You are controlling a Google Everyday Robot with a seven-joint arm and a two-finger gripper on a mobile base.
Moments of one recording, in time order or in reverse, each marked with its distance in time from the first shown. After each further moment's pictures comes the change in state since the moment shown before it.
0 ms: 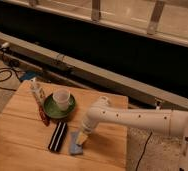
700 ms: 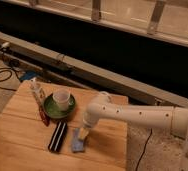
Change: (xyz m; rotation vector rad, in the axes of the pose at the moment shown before) arm -0.007 -0.020 -0.037 0.046 0.035 -0.024
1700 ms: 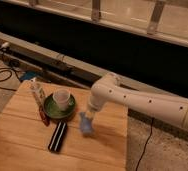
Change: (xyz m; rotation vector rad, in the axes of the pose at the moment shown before) arm -0.002 -0.061 -0.093 0.137 0.048 0.000
